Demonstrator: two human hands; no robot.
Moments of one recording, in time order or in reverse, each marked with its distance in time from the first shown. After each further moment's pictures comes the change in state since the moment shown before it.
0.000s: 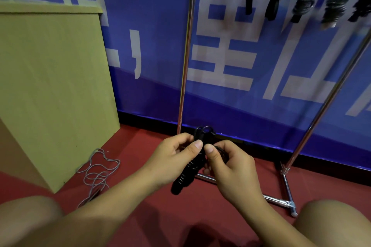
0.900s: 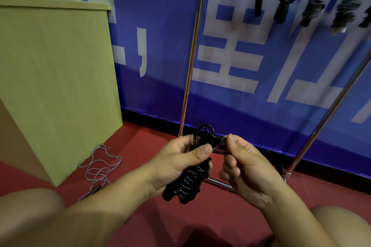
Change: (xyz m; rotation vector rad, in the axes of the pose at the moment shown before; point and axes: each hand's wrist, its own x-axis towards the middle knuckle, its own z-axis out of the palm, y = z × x) left_hand -0.011 0.014 0.000 -0.422 -0.188 -0.164; right_hand 0.017 -0.024 -0.024 0.901 -0.321 0.502
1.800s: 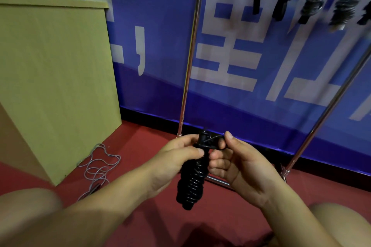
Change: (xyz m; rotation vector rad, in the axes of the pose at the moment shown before) left_hand 0.005 -0.009 -0.004 0.133 0.123 -0.014; right_hand -0.002 -0.003 0.001 0.040 -0.055 0.089
